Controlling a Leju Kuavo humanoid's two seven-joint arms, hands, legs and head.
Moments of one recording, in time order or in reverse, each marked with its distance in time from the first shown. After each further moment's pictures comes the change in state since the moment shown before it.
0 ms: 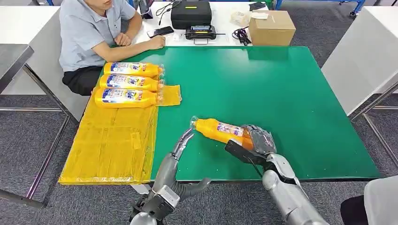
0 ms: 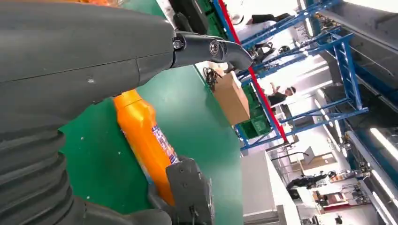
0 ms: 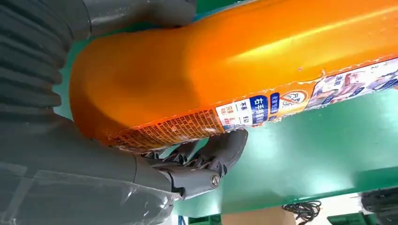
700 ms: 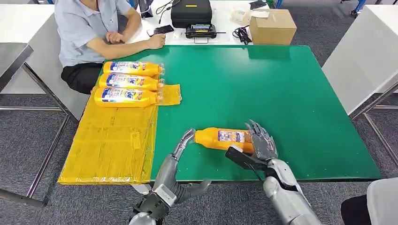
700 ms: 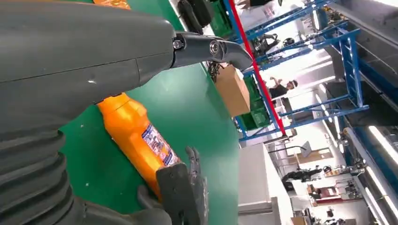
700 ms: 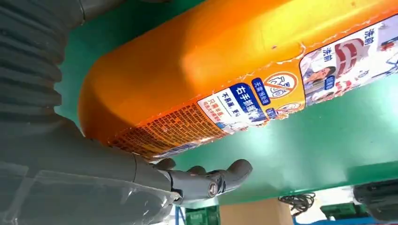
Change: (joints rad) left arm 0.013 0.000 0.002 -0.011 0.047 -0.039 0.003; right arm 0.059 -0.001 -0.026 -0.075 0.043 -0.038 -0.029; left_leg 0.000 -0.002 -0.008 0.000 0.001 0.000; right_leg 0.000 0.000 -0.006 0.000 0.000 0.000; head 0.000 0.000
